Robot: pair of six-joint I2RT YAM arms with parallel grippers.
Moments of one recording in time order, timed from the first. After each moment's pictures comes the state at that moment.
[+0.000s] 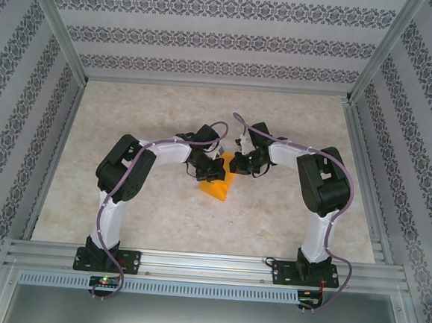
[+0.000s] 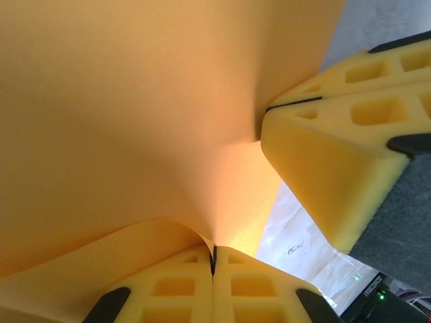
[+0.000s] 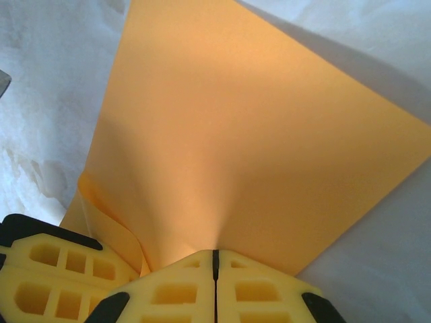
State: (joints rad) left arm -0.58 2.08 1.35 -0.47 0.58 -0.66; right arm 0.38 1.96 1.16 -0.43 -0.54 0.31
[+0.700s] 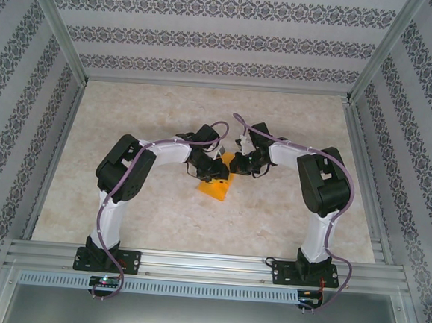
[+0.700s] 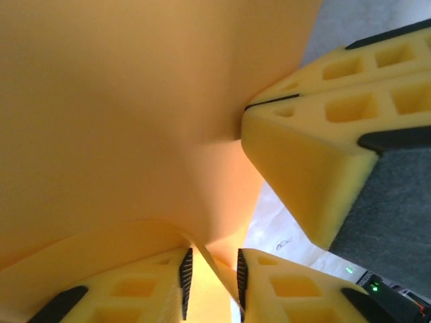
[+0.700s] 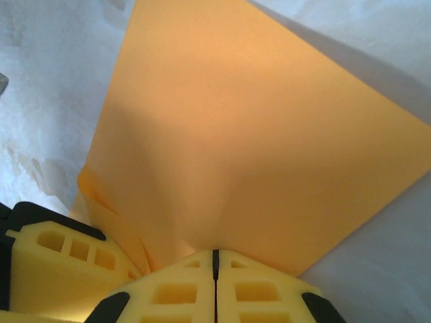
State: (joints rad) left arm -0.58 2.08 1.35 -0.45 0.61 -0.66; right arm 0.38 1.95 1.16 -0.43 -0.54 0.31
